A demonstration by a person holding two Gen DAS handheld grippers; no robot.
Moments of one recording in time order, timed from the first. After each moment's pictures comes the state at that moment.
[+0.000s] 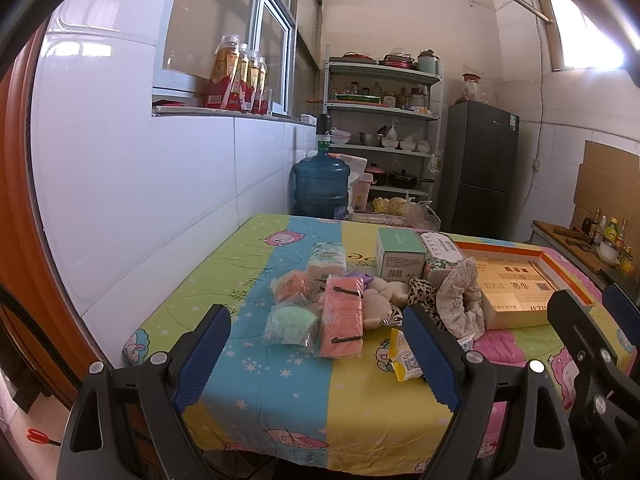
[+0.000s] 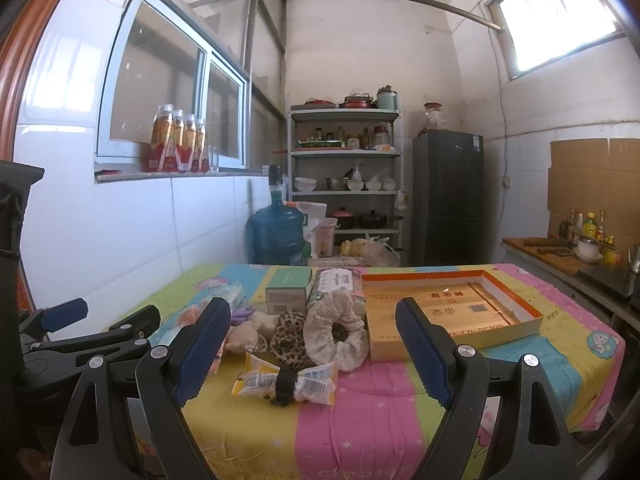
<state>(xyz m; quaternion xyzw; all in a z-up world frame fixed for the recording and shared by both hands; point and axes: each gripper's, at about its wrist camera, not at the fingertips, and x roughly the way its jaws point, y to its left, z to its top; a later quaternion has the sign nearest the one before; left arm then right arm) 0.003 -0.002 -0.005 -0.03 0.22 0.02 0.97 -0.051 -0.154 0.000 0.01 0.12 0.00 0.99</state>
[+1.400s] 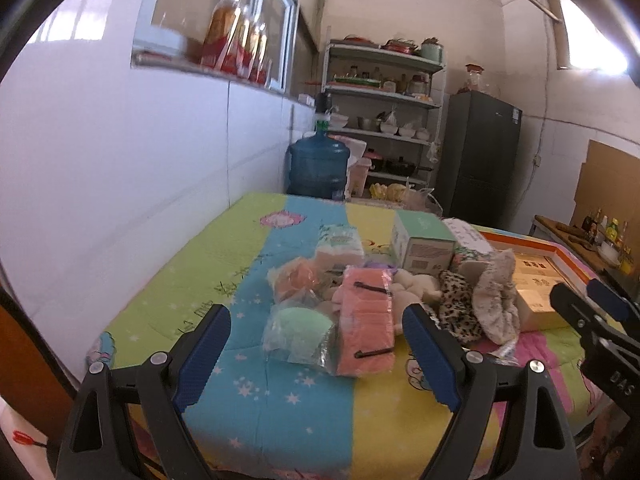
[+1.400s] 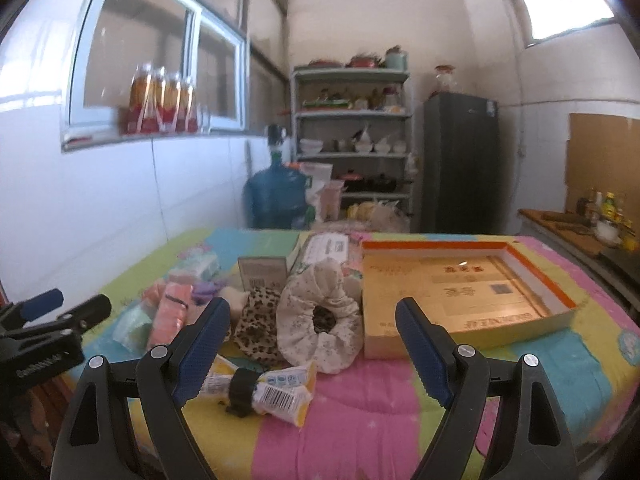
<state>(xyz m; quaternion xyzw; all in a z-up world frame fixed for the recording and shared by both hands) 0.068 0.027 -0.047 -0.05 0.26 0.00 0.97 0.048 -0.186 -0.040 0.01 0.20 0.03 0.98</state>
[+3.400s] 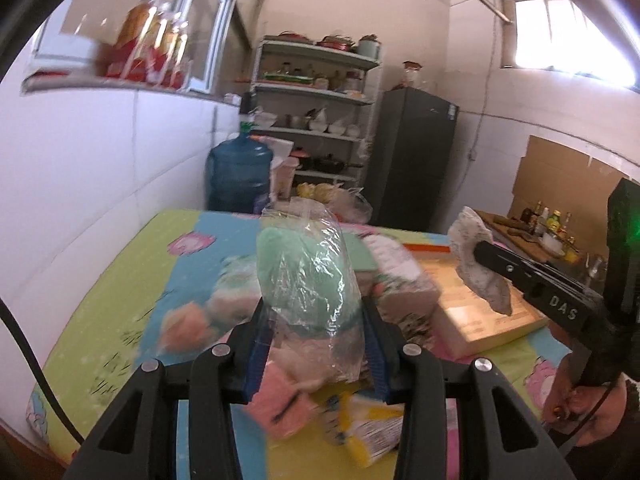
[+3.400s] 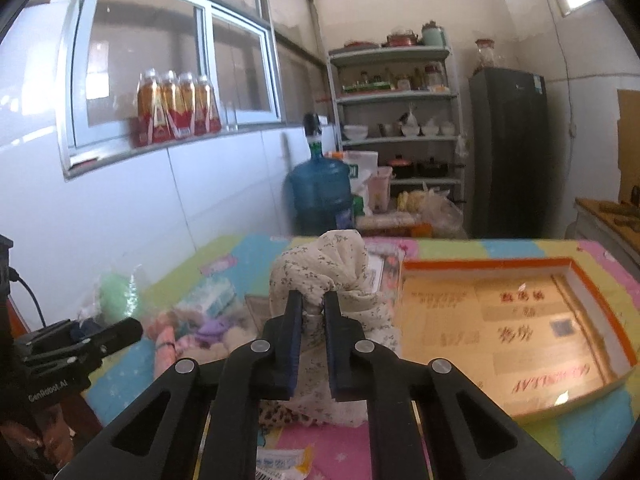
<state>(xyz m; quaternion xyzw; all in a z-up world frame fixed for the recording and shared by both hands) 0.113 -0.020 -0.016 -0.04 0.25 -0.14 0.96 0.122 -0.224 -0.010 0.05 0.20 0.12 0.97</state>
